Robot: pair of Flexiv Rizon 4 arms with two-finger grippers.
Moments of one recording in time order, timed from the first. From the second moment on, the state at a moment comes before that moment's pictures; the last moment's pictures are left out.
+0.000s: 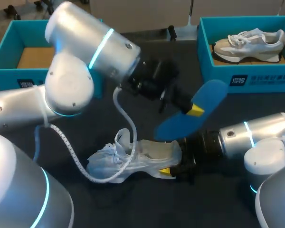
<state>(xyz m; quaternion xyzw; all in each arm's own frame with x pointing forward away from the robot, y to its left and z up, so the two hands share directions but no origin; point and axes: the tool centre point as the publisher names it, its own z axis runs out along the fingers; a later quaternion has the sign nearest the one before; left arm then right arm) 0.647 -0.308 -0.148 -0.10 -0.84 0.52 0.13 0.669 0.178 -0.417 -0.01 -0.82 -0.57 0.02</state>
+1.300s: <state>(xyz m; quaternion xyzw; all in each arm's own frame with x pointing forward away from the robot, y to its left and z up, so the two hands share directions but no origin) 0.621 -0.239 -0.011 -0.13 -0.76 0.62 0.10 0.669 0.178 -0.417 -0.01 -0.82 -0.57 0.02</state>
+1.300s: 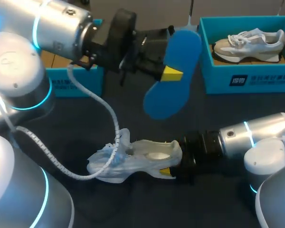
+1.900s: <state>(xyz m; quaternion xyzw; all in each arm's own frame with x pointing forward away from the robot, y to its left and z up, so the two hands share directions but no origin) 0.608 -0.208 0.017 -0.08 -0.75 0.65 0.11 0.669 0.178 -0.417 -0.01 -0.82 -0.57 0.02</state>
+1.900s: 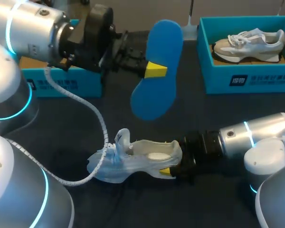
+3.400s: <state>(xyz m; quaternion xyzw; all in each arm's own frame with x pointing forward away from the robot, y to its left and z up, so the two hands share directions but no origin) 0.576 -0.131 0.074 -0.01 -0.73 0.68 0.10 0.670 0.178 -0.417 -0.01 -0.82 -0.57 0.02</state>
